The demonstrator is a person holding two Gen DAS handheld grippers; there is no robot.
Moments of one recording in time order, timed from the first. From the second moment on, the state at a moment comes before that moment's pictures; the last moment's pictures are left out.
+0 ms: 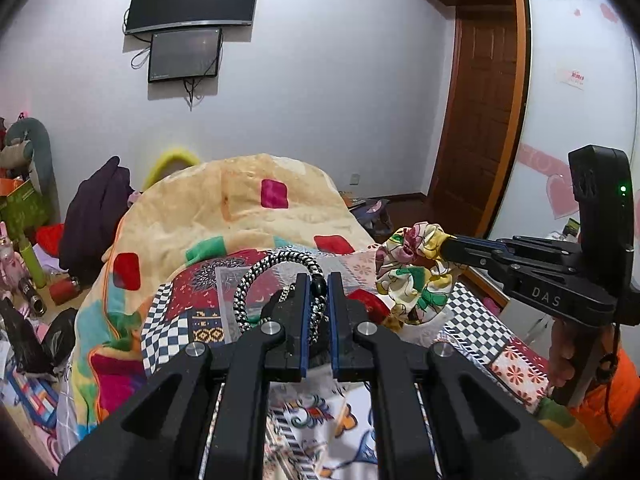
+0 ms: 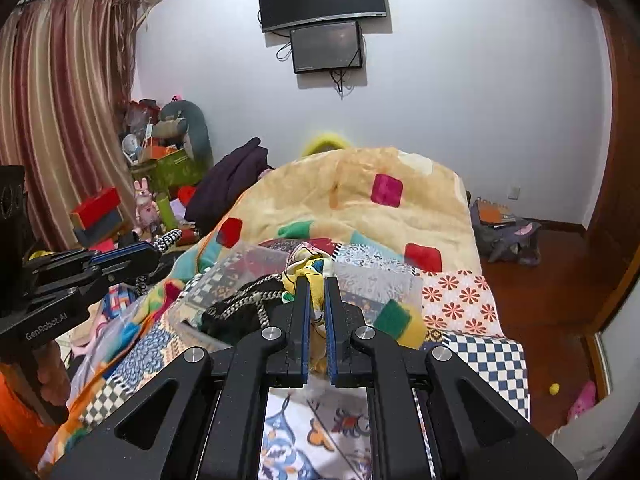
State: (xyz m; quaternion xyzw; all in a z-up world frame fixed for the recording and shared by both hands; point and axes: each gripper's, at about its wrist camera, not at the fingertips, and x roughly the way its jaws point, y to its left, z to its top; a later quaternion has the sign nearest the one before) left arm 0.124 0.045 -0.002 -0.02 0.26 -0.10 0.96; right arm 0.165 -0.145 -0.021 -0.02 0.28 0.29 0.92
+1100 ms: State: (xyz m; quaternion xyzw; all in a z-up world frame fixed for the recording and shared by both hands) left arm 0.158 0.028 -0.053 -0.03 0.32 -0.12 0.94; right arm 0.187 -0.132 -0.058 -0.08 0.32 0.26 0.91
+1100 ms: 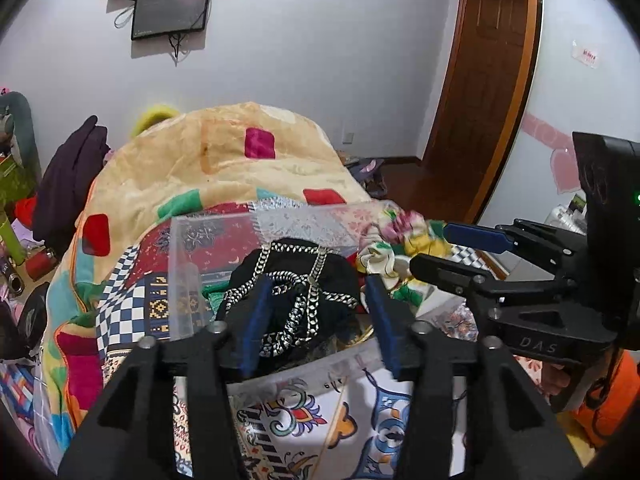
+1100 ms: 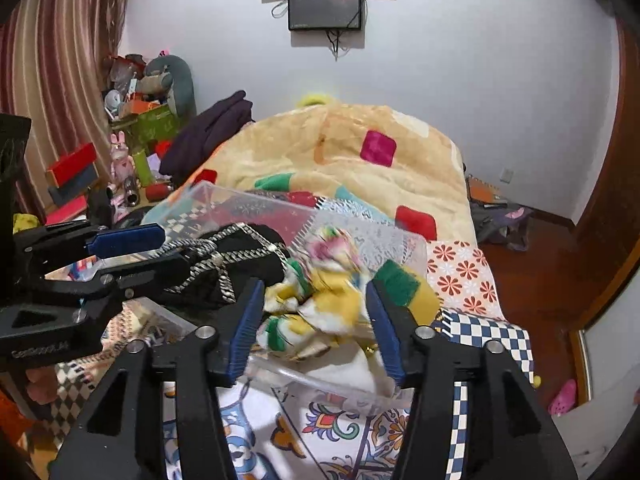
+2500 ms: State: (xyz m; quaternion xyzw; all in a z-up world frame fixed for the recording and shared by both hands) left arm -0.004 0.009 0.035 -0.03 0.15 -0.06 0.99; right arm 0.064 -0.189 0.015 0.00 0.20 0.28 0.94
